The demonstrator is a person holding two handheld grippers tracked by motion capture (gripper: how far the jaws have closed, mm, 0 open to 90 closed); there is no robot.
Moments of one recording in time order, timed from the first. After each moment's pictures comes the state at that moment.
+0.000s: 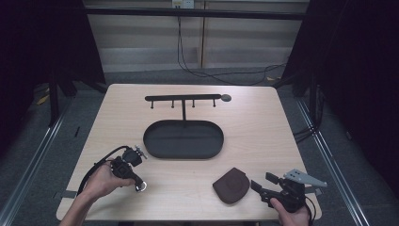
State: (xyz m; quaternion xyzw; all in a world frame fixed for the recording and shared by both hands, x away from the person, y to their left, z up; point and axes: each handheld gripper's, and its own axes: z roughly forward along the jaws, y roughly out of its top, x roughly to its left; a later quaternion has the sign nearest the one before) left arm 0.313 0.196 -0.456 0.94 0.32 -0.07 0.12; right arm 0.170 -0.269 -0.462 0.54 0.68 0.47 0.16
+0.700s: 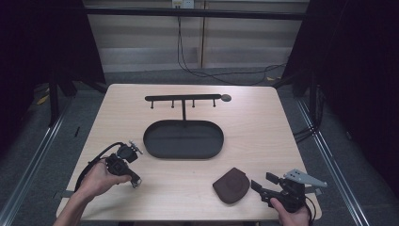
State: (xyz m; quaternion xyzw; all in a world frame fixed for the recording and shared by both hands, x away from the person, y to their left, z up) left arm 0.314 0.204 -0.434 0.93 0.34 -0.06 0.13; right arm 0.170 -0.269 -0.462 0.54 0.68 0.47 0.16
